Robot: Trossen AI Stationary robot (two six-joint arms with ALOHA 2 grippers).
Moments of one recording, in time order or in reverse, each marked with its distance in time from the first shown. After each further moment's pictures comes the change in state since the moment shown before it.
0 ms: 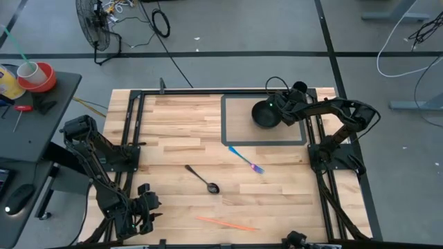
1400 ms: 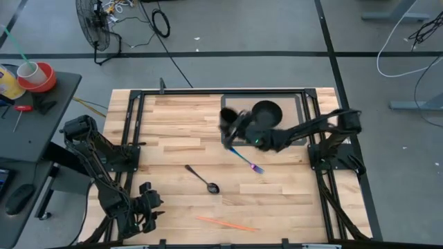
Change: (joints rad) left arm 0.028 0.000 0.000 0.000 -0.020 -0.001; right arm 0.695 0.134 0.231 0.726 -0.503 -0.916
